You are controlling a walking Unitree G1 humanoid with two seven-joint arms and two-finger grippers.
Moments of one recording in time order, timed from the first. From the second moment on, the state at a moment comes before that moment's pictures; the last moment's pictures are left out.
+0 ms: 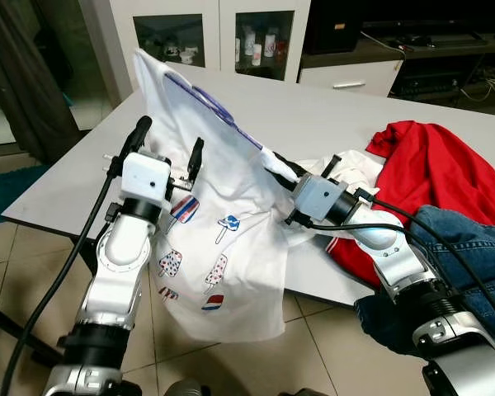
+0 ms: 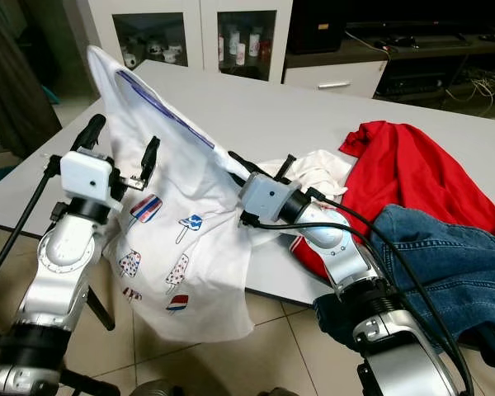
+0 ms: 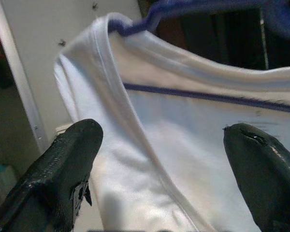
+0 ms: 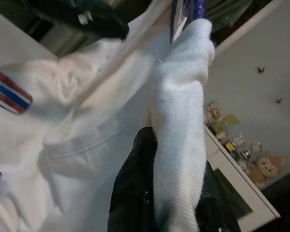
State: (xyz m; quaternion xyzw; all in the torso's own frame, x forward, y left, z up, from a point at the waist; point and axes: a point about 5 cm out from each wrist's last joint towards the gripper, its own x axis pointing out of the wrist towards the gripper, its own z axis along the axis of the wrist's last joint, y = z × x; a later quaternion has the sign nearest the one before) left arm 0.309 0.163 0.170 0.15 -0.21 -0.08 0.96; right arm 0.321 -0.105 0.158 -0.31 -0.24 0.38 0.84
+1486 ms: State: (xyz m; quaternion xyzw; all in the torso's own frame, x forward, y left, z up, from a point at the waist) left arm 0.315 0.177 0.155 0.13 -0.15 -0.02 0.98; right arm 0.300 -0.110 0.149 -0.28 -0.23 0.44 0.82
